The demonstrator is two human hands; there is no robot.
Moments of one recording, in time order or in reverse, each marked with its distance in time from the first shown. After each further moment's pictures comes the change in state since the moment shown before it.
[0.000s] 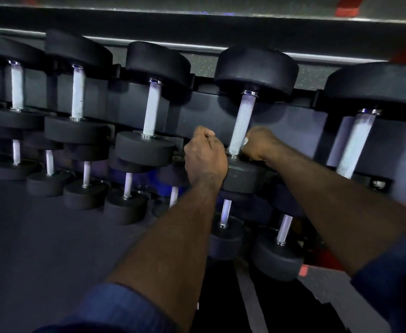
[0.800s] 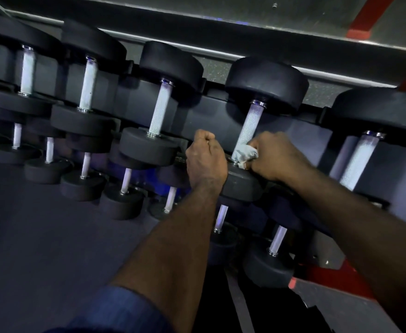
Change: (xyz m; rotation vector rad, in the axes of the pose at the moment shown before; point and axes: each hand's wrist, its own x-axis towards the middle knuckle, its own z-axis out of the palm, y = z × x) left_hand 0.002 -0.001 -0.001 -0.100 0.054 -0.022; right_hand -0.037 0.002 -0.027 -0.188 0.084 -0.281
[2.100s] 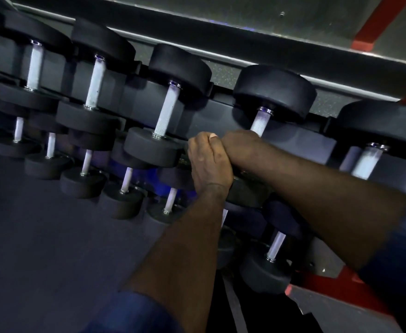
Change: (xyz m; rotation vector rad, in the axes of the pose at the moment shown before) left_hand -0.001 -0.003 0.002 -0.111 0.065 0.065; right_hand 0.040 -0.088 0.005 -0.598 -0.251 -0.215
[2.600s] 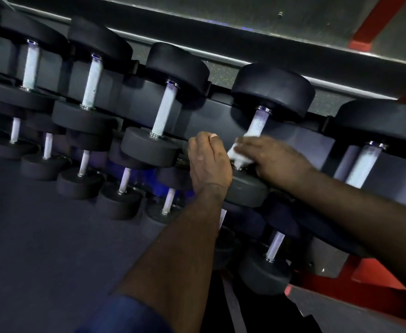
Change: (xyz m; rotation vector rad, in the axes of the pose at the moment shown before) left_hand -0.001 -0.001 0.003 0.045 0.003 0.032; right_hand -0.040 0.076 0.067 0.173 0.424 -0.320
